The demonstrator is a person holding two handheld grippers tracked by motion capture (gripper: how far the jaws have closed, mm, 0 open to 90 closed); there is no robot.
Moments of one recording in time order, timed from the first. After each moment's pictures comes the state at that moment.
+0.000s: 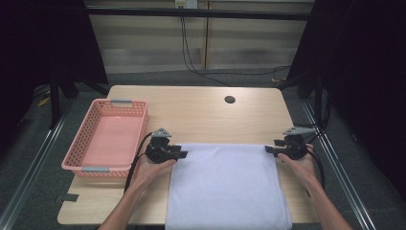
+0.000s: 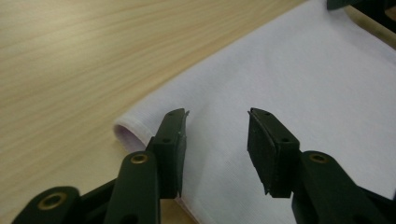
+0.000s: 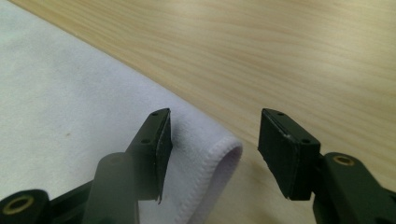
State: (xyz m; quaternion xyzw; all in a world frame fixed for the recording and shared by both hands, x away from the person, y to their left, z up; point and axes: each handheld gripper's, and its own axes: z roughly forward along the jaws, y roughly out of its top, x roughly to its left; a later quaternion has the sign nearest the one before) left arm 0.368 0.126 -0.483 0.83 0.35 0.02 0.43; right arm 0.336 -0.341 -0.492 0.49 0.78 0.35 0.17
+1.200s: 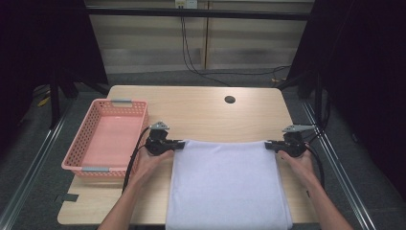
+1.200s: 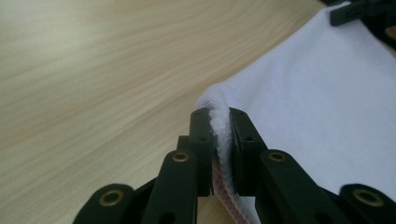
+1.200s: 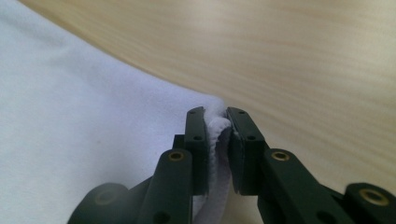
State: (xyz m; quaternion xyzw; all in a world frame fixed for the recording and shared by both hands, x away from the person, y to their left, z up) left arm 0.388 0.132 -0.480 0.81 0.34 0.01 0.47; right arm 0.344 -0.342 -0.487 0.48 0.77 0.39 0.14
